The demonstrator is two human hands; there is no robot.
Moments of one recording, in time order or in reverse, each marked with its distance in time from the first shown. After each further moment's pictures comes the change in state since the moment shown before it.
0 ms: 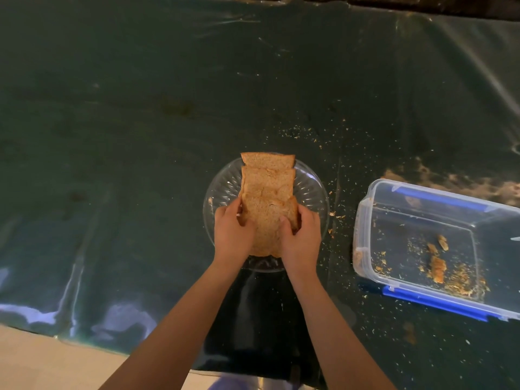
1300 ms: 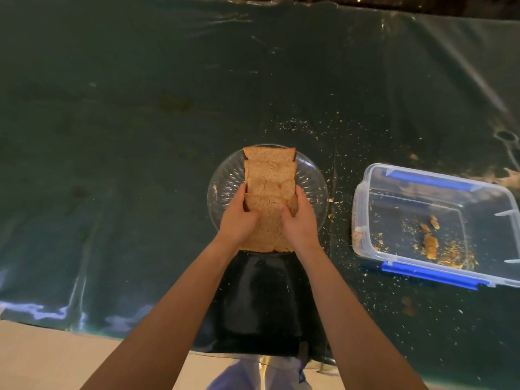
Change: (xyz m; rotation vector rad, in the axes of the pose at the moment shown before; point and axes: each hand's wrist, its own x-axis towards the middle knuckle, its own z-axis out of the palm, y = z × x) left_hand 0.004 -0.007 -0.006 -0.163 -0.274 -0.073; right_hand 0.007 0.003 0.004 0.046 -0.208 0.072
